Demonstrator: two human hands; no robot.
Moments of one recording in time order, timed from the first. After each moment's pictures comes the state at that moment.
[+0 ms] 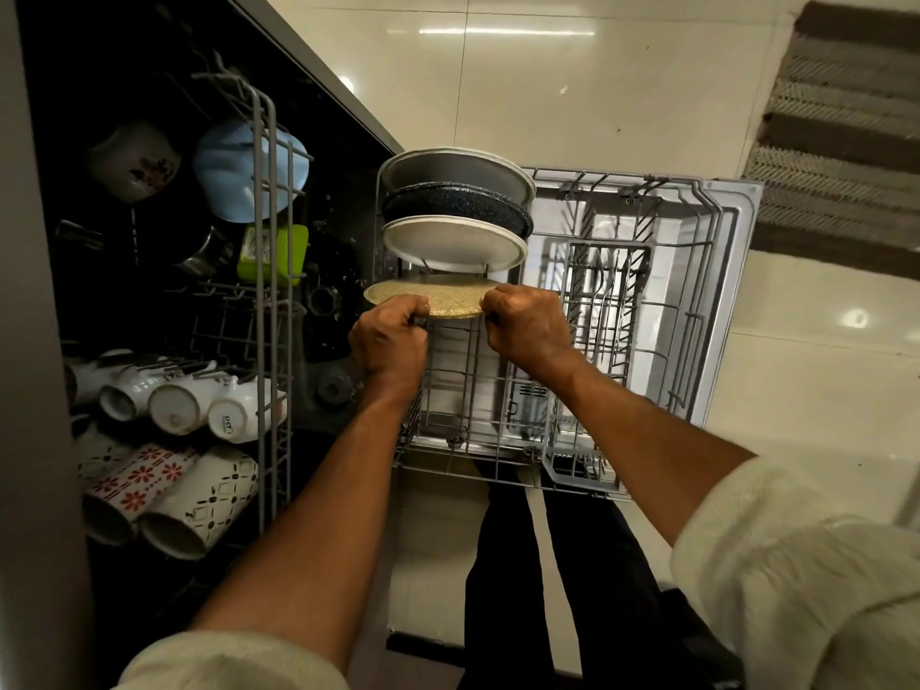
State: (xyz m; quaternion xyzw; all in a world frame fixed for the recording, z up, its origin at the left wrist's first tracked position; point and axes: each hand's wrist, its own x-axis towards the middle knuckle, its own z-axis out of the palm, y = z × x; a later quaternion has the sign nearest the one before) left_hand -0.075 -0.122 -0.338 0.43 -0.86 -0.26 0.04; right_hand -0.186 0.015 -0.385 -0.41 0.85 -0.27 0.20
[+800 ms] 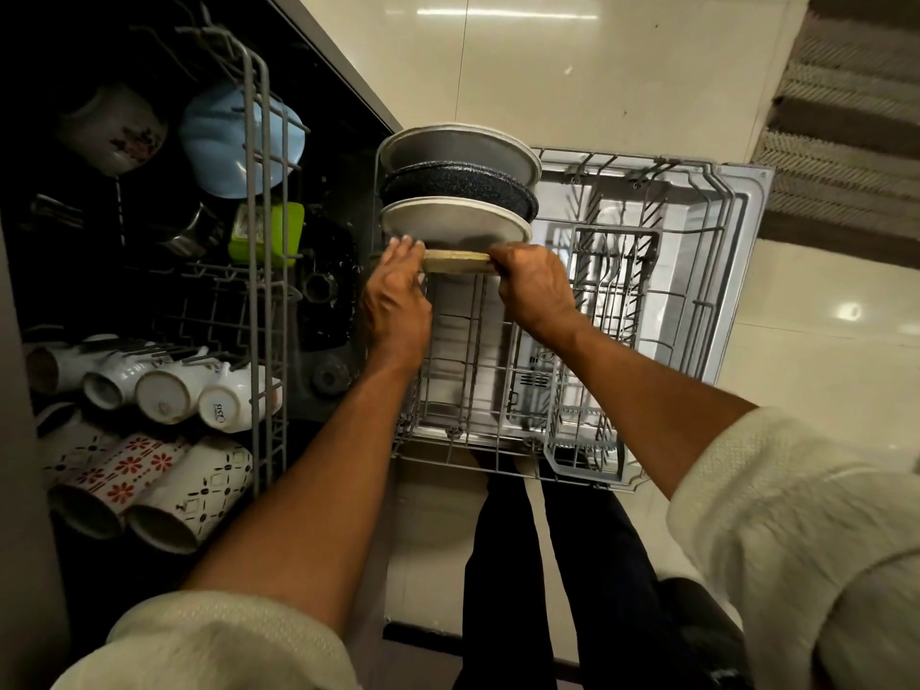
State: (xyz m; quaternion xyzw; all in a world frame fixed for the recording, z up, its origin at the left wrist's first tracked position) left_hand -0.094 -0.130 -0.350 0.42 -0.86 -0.28 -0.01; right_hand -0.208 -0.002 -0.394 -0.36 0.87 -0.25 0.25
